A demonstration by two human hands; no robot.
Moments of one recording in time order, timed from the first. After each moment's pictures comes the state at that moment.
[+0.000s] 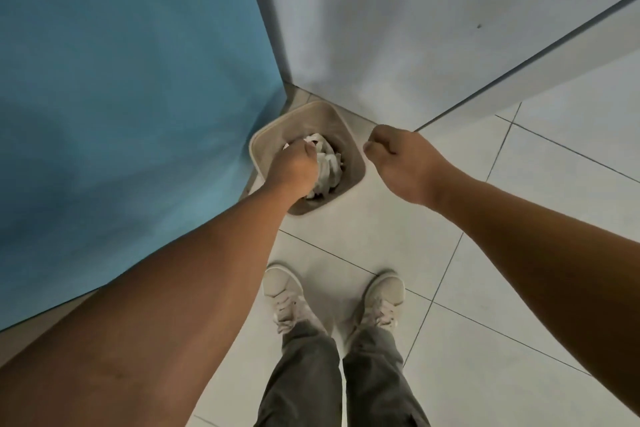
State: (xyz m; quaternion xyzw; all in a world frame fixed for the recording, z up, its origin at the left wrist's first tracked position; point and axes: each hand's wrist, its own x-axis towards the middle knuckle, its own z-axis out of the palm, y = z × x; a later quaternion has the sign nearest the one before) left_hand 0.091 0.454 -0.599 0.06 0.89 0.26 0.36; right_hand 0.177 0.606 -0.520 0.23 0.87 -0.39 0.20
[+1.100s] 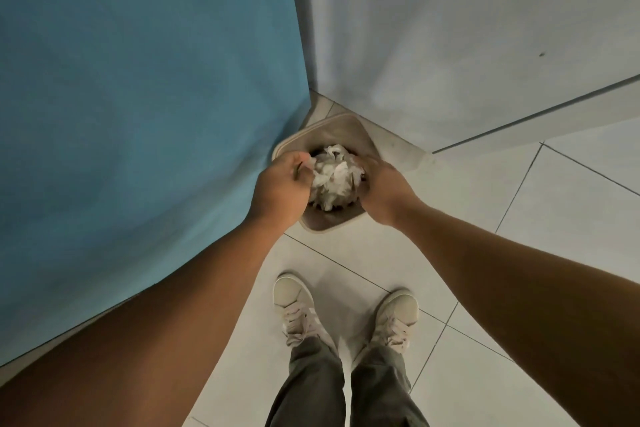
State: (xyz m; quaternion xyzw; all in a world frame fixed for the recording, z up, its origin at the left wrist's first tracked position) left_hand 0.078 0.396 -0.601 0.03 0.89 0.35 0.29; right_hand 0.150 0.567 -0.620 0.23 0.87 -0.35 0.27
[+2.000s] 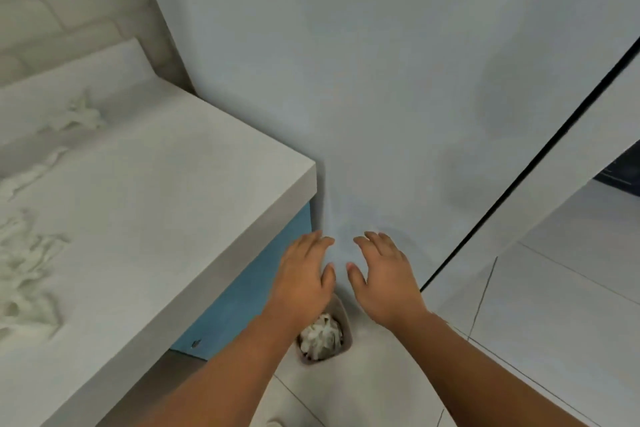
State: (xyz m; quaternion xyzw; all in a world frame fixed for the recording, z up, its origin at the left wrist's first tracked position) left_hand 0.132 0.430 -0.160 0.25 0.92 0.29 0.02; right_hand 0.191 0.588 -0.139 0.10 0.97 -0.23 0.00
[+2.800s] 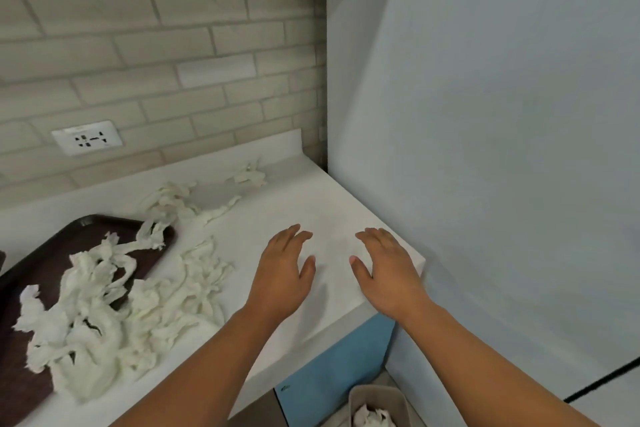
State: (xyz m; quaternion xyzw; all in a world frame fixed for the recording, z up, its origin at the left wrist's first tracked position) left_hand 0.080 0.248 -0.002 0.08 0.94 0.28 -0.16; right_hand 0.077 0.459 0.016 -0.12 0.96 -0.25 -0.07
